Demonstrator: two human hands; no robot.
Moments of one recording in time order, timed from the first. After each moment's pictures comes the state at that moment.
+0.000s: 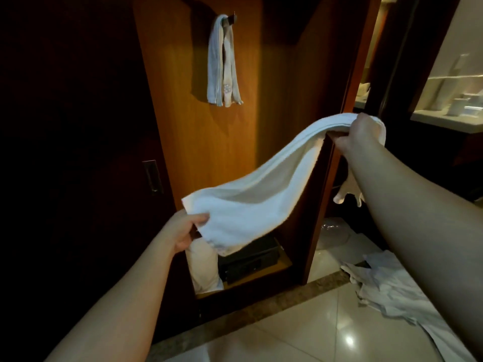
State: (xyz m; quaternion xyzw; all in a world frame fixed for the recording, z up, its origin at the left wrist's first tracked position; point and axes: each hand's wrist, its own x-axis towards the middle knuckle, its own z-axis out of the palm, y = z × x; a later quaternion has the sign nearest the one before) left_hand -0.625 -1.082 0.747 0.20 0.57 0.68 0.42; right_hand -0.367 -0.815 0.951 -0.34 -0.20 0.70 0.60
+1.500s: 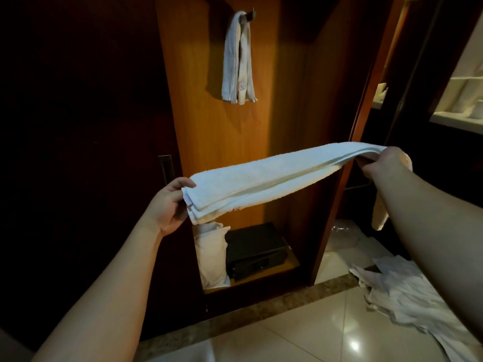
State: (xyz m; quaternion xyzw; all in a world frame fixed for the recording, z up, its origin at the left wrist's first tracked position) left_hand -0.645 -1.133 0.805 0.30 0.48 0.74 0.37; right_hand -0.342 -0.800 0.902 -0.46 -0.15 0.67 0.56
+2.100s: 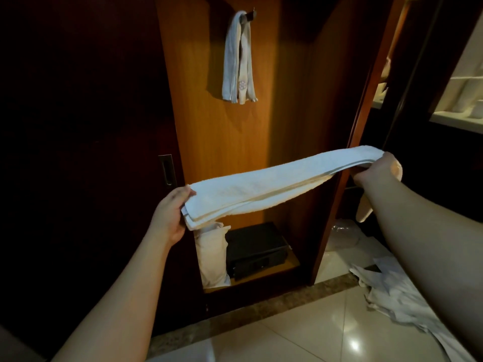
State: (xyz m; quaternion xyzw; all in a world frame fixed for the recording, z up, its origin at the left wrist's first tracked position) left_hand -0.635 -1.130 0.776 0.21 0.54 0.76 0.29; right_hand -0.351 -0.799 0.875 -0.43 -0.13 0.69 0.57
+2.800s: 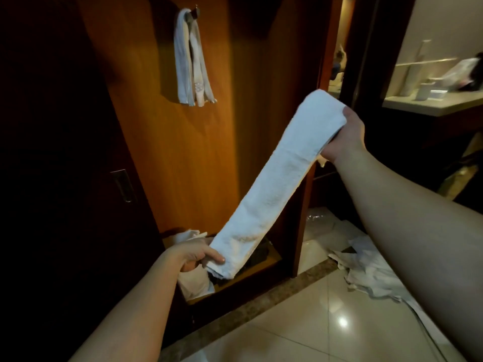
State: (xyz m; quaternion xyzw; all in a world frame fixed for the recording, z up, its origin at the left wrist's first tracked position) left_hand -0.591 -1.036 0.716 0.30 0.68 0.36 0.57; right_hand -0.342 -0.805 0.922 -0.19 -0.26 0.79 0.52
